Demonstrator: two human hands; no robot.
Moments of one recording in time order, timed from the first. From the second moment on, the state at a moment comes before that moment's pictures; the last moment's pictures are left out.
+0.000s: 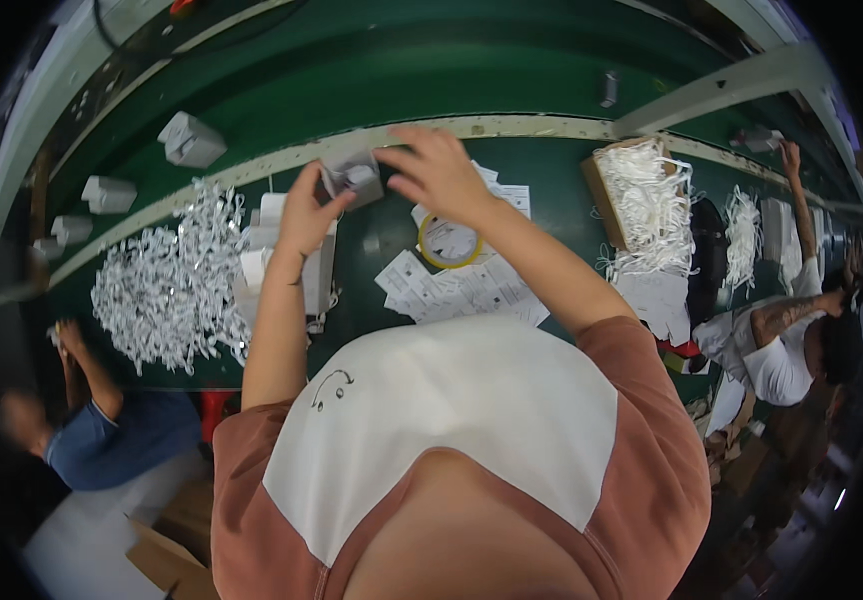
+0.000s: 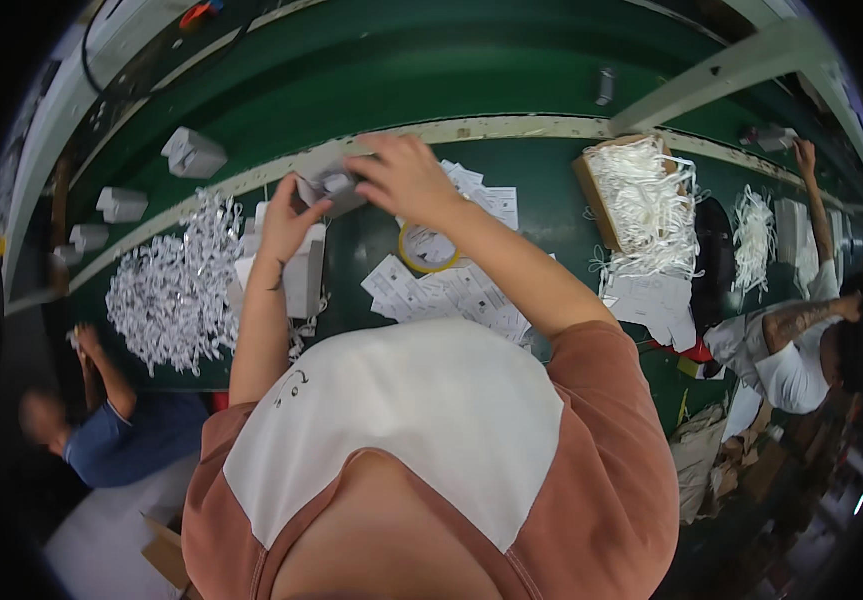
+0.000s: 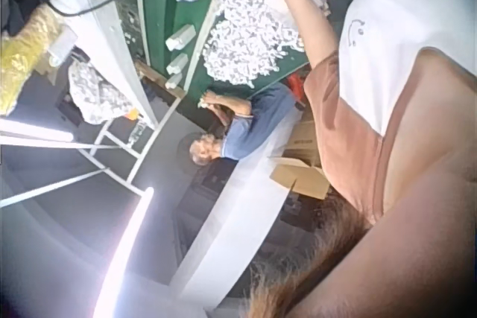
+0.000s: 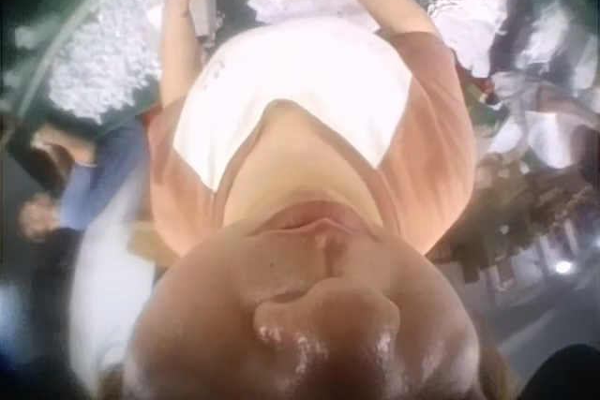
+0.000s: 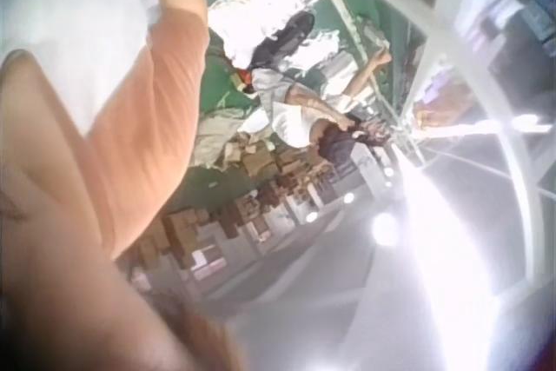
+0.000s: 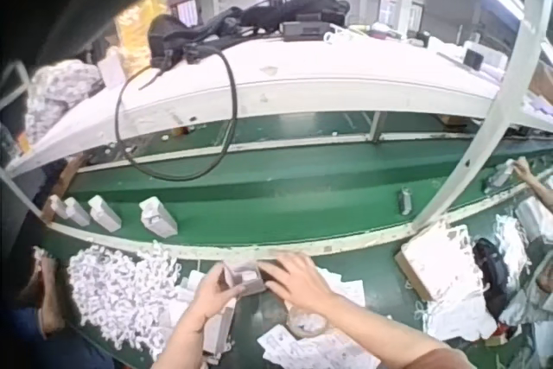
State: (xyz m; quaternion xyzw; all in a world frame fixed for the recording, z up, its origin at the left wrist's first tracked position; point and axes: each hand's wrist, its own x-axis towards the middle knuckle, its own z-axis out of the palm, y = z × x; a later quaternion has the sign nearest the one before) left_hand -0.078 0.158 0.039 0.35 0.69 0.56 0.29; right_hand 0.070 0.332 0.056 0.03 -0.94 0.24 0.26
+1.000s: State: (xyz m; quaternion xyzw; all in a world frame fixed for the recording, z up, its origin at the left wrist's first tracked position) left_hand -0.080 -0.012 0.054 0.10 0.94 0.17 0.28; right_hand 0.149 0.480 -0.022 -0.33 -0.77 0.42 0.34
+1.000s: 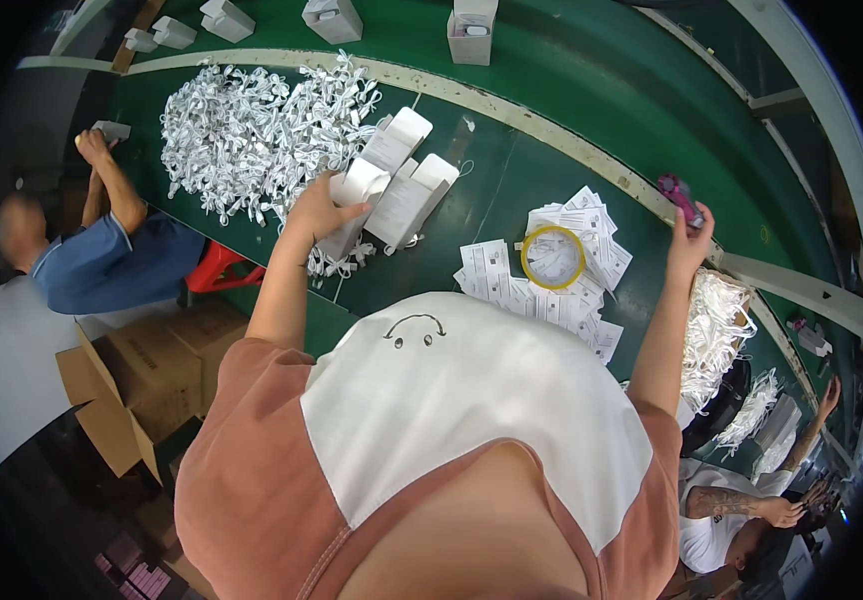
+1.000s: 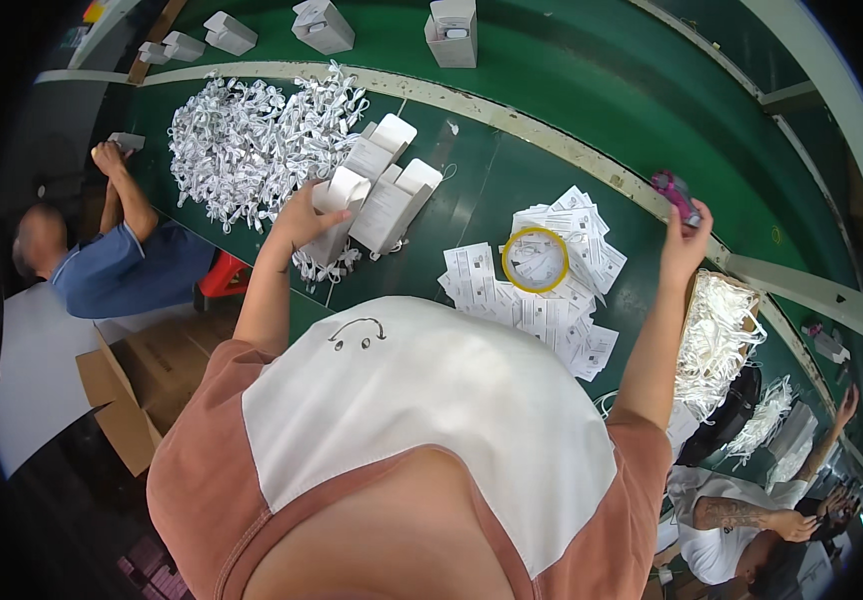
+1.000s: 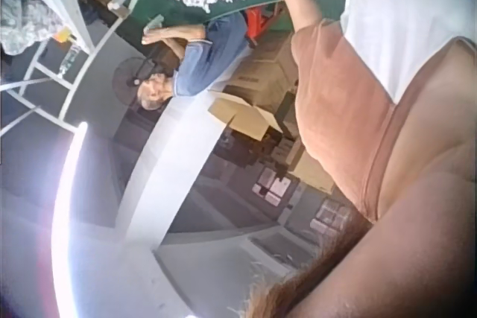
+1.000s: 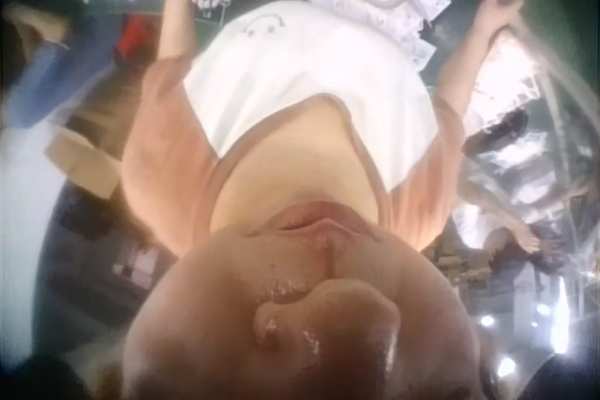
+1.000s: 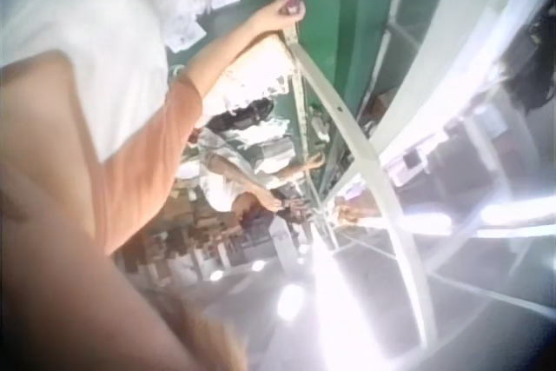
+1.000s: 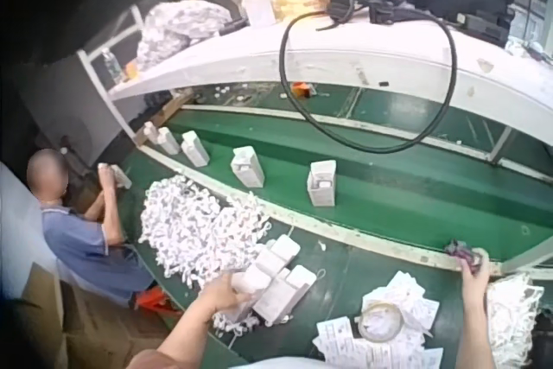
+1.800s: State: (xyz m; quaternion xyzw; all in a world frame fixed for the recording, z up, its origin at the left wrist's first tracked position) left_hand 0.029 0.100 0.114 0.44 0.68 0.47 0.36; right_hand 0.141 0.264 0.149 -0.14 -0.93 0.31 0.14
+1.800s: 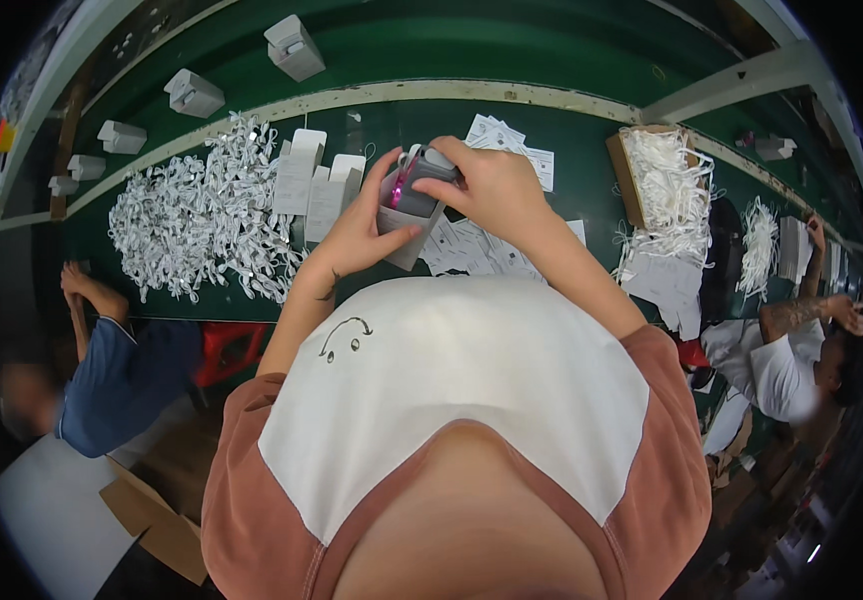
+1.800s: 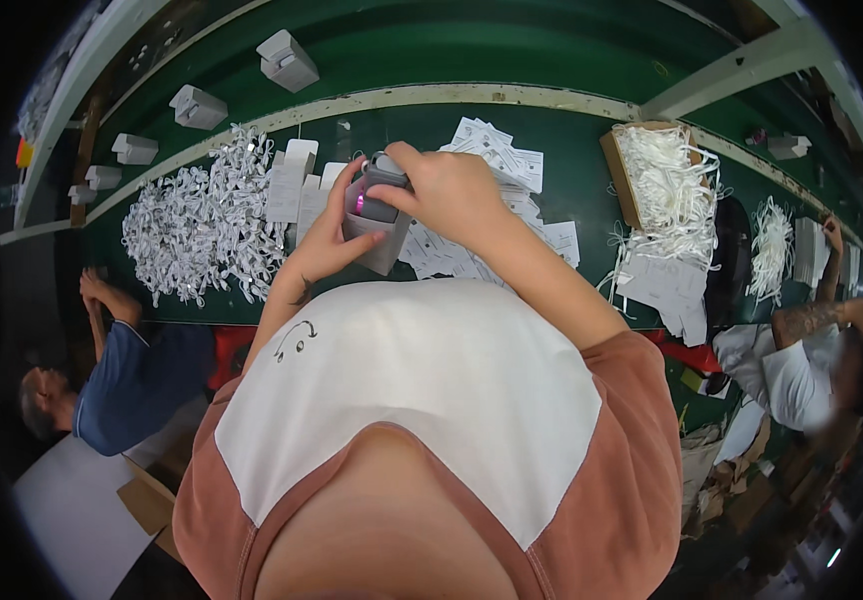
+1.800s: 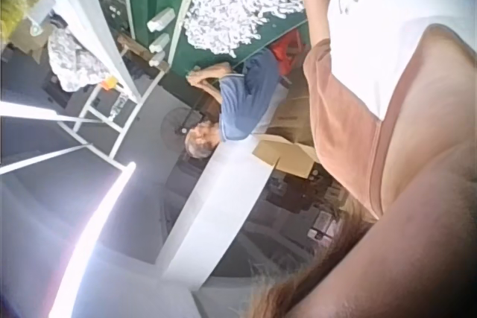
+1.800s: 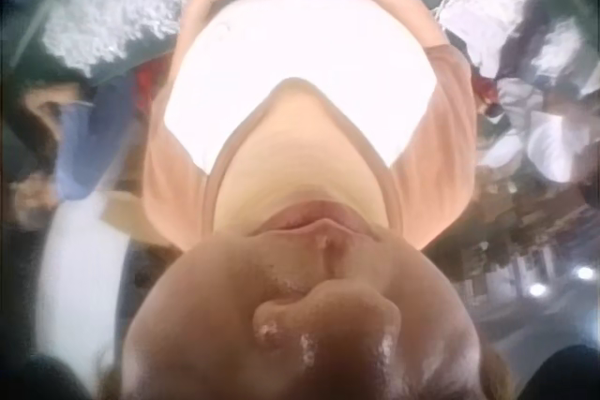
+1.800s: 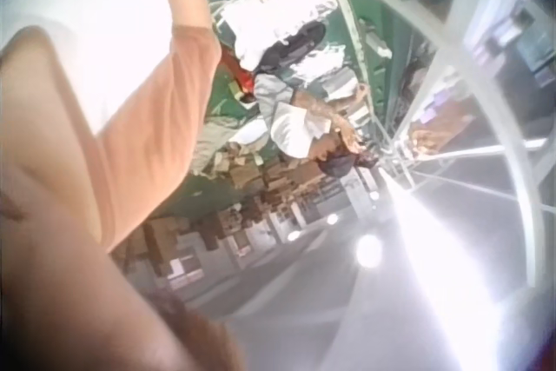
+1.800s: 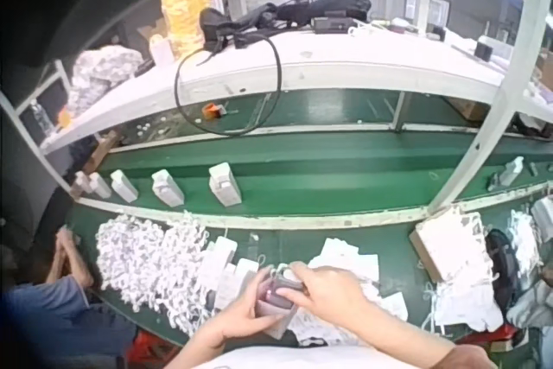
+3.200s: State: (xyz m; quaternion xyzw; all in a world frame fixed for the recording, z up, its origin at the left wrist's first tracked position) left_hand 0.010 0.178 0.099 0.35 0.66 0.63 0.23; right_hand 0.171 0.352 0.063 -0.21 -0.68 0.62 0.33
